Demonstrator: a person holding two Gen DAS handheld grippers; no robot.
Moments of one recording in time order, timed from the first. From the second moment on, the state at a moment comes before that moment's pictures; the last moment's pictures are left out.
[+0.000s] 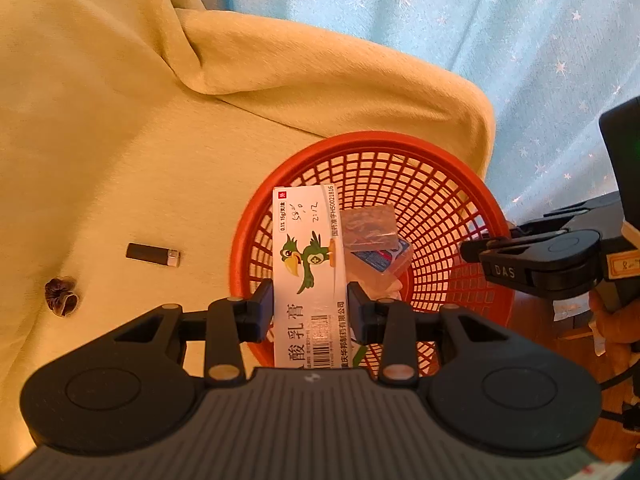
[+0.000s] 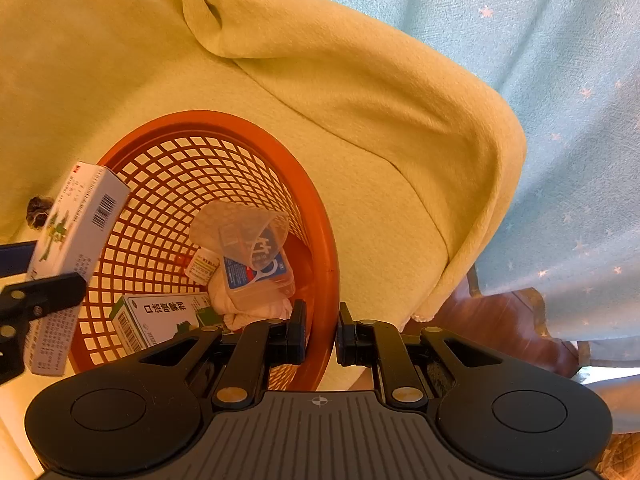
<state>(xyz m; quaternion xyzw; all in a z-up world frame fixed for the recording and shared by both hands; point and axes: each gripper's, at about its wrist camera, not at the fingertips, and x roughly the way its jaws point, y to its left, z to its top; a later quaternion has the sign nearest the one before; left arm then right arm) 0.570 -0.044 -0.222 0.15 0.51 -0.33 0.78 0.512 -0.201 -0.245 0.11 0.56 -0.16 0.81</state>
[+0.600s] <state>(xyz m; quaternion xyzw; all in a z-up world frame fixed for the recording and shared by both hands) 0.575 -0.040 -0.221 0.14 0.51 -0.32 0.78 0.514 -0.201 -0.244 0.11 0.56 -0.16 0.81</state>
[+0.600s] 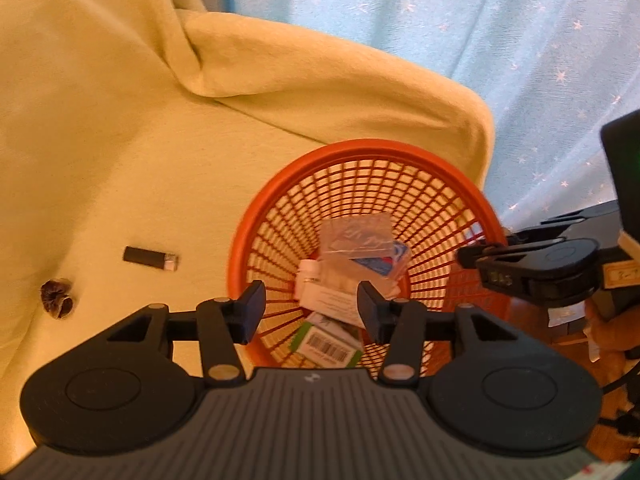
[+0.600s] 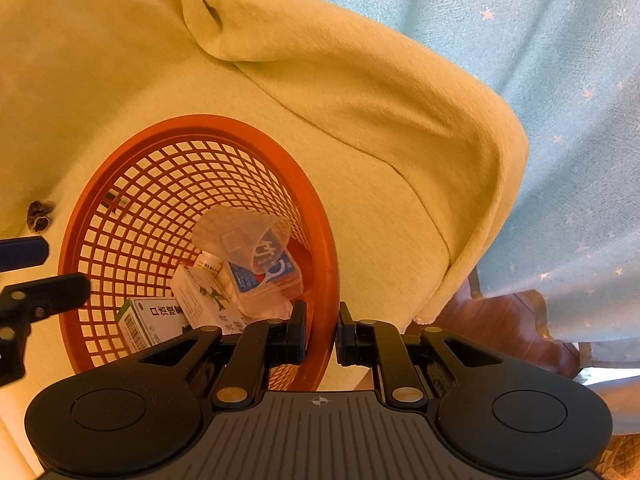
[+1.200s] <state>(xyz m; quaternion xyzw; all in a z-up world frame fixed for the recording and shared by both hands) 0.603 0.031 -0.232 0.14 0.52 -0.25 0.80 0.515 -0.201 -0.243 0.11 0.56 -0.17 0.80</state>
